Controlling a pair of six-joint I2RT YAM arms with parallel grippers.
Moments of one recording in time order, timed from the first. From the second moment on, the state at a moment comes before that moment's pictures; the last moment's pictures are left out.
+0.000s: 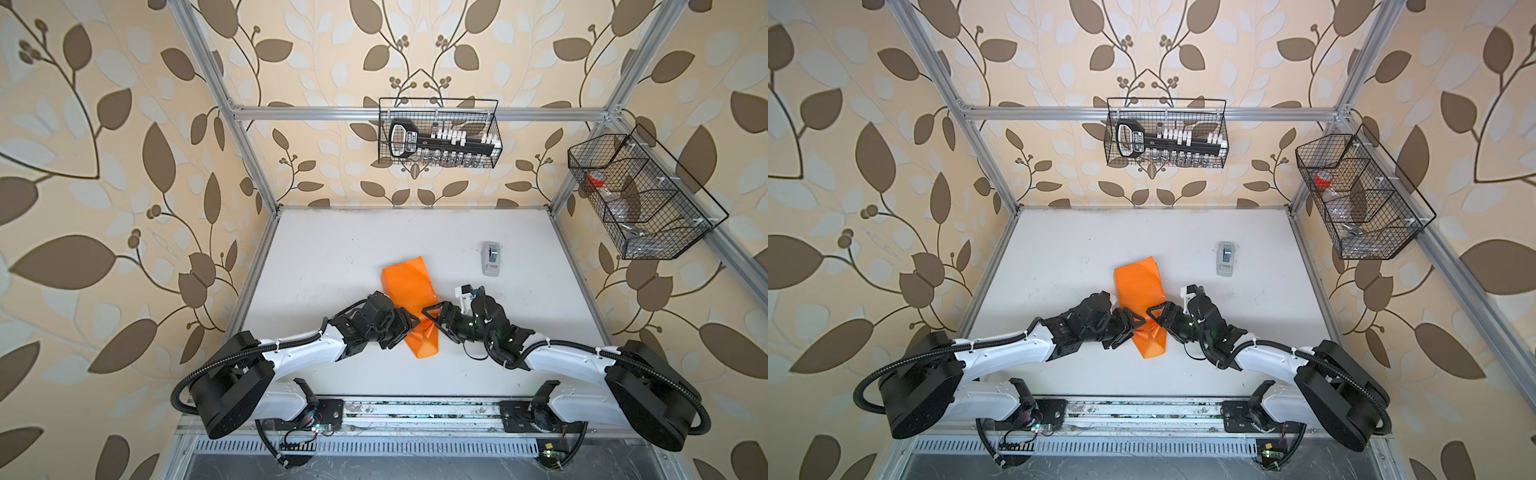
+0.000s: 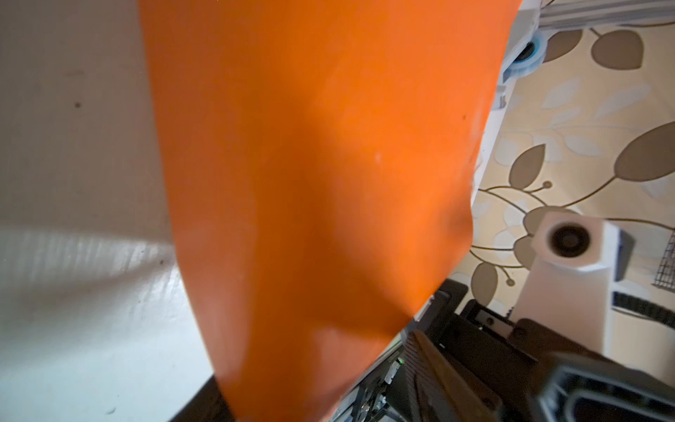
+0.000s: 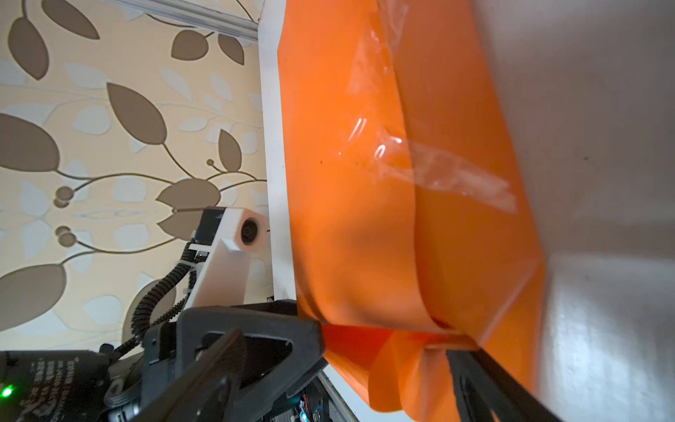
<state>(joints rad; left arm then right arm) -0.79 1.29 0.53 0.07 0.21 -1.31 0.71 1.26 0.38 0.40 -0.22 1.26</state>
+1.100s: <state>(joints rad) -0.75 1.35 0.52 0.18 0.20 -1.43 0.68 1.28 0.40 0.39 -0.13 1.26</state>
